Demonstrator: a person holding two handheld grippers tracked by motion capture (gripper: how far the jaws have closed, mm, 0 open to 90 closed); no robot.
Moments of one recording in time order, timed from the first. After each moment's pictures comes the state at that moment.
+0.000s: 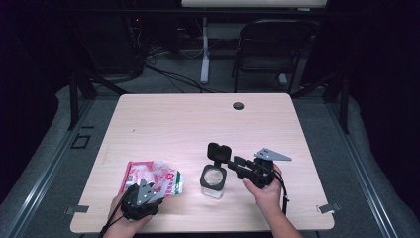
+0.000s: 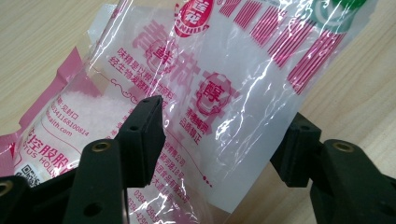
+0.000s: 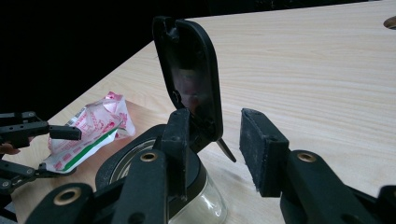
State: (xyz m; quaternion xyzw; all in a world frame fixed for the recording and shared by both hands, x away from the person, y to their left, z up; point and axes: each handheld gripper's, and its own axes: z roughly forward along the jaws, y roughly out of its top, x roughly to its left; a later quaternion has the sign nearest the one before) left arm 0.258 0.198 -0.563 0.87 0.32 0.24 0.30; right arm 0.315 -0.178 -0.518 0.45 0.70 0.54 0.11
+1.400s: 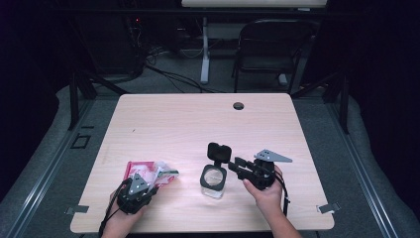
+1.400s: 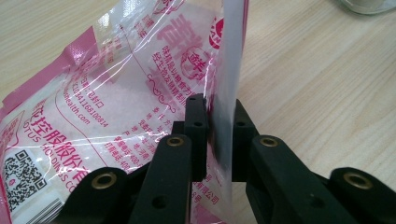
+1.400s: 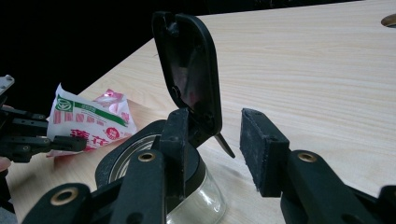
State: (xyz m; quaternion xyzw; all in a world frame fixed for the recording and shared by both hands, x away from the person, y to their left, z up) left arm 0.276 0.216 -0.566 0.85 0.37 0.18 0.33; right arm 0.312 -0.179 -0.519 0.45 0.70 0.54 0.11
